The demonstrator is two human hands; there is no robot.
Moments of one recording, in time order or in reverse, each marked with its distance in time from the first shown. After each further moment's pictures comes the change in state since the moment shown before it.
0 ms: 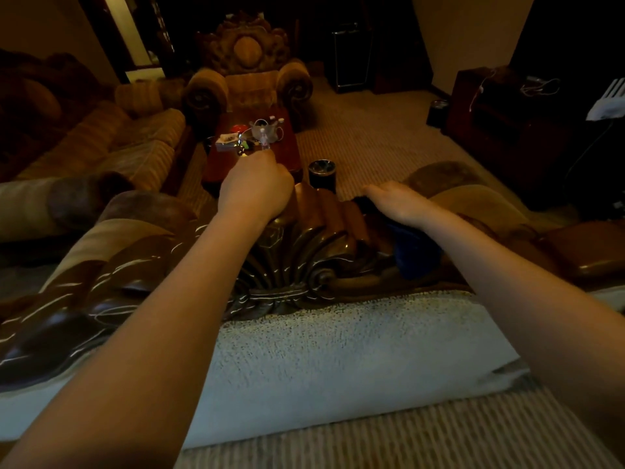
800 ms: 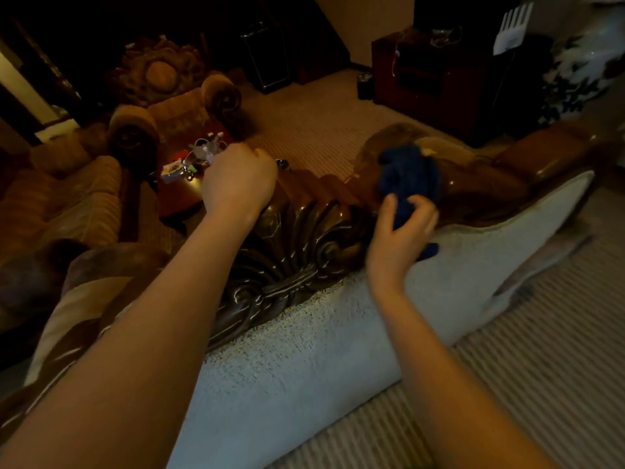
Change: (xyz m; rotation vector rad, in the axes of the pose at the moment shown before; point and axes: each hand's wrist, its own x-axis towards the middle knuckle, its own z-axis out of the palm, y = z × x) left_hand -0.015 0.002 -0.009 -0.174 -0.017 0.107; right_hand -0.061 -0.027 0.144 0.580 1.545 0.363
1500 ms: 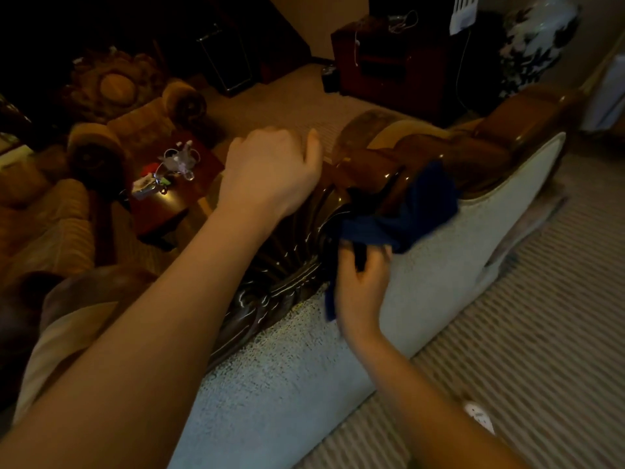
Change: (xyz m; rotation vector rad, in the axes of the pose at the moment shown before) left_hand -0.009 0.010 0.013 0.335 -0.010 0.729; right_hand -0.083 -0.003 -0.005 0.213 -0.171 0.089
